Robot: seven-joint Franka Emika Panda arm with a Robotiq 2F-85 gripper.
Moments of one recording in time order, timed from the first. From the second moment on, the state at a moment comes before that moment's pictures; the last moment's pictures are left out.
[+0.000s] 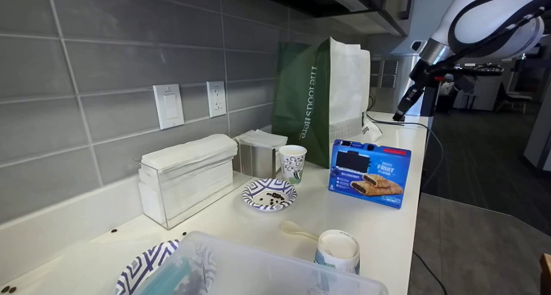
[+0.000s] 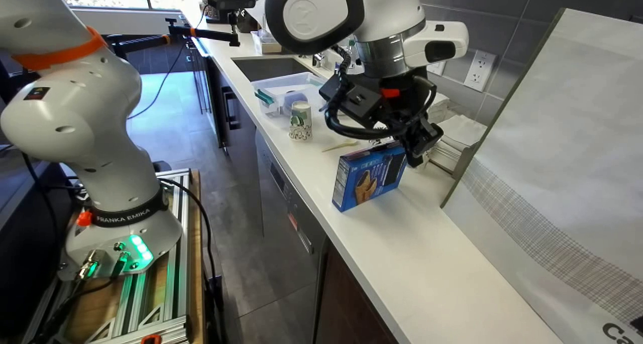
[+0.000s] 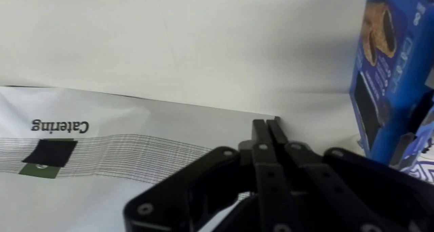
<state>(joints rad) -0.12 -0.31 -0.33 -2.49 -0.06 2.64 -0.45</state>
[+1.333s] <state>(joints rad) -0.01 -0.13 -0.37 -2.35 0.58 2.39 -1.08</state>
